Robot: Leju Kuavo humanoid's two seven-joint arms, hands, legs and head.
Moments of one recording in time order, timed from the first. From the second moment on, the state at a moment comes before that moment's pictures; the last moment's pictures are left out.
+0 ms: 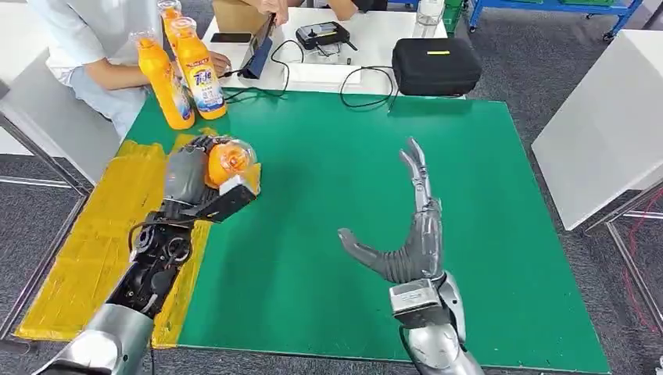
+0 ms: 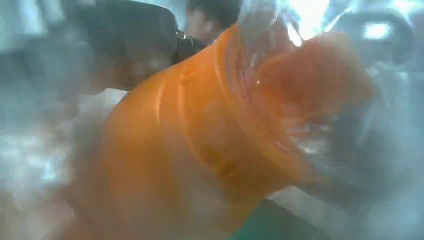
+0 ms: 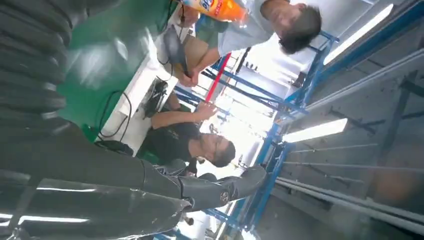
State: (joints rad) left arm -0.56 -0.01 -0.20 -0.92 -0.99 0.47 -0.34; right arm -0.06 0.05 0.41 -1.73 0.42 -0.40 -0.44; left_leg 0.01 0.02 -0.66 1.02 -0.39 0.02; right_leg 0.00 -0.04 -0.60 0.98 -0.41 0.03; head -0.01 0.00
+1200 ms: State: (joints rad) left arm -0.64 0.15 -0.29 -0.55 -1.44 0.36 -0.10; right arm 0.00 0.00 0.29 -1.85 0.40 -0.36 -0.46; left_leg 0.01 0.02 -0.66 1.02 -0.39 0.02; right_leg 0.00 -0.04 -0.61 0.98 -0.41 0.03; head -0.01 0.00
